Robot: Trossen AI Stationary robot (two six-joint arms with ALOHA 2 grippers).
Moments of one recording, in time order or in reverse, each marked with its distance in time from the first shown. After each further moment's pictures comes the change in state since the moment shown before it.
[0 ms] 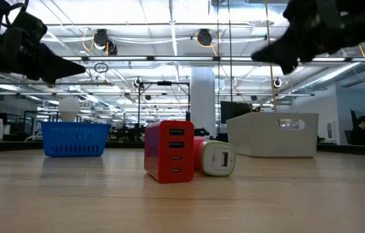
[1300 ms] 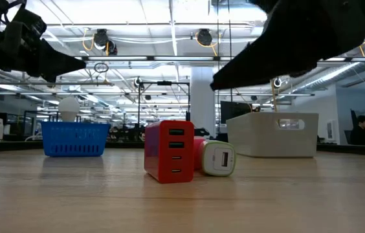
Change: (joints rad) left arm 0.000 0.000 0.001 0.039 0.001 -0.032; right arm 0.386 0.785 0.478 -0.004 0.338 0.073
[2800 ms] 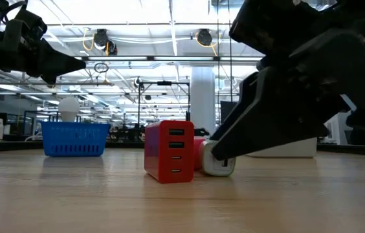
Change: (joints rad) left arm 0.000 0.000 0.000 -0.002 0.008 -0.045; right arm 0.042 0.226 0.203 -0.264 -0.015 0.181
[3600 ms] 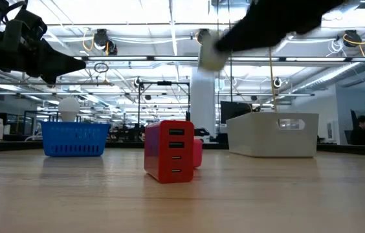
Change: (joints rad) left arm 0.000 0.000 0.000 -0.002 0.000 0.001; right arm 0.015 -0.236 -0.011 -0.066 0.075 -0.138
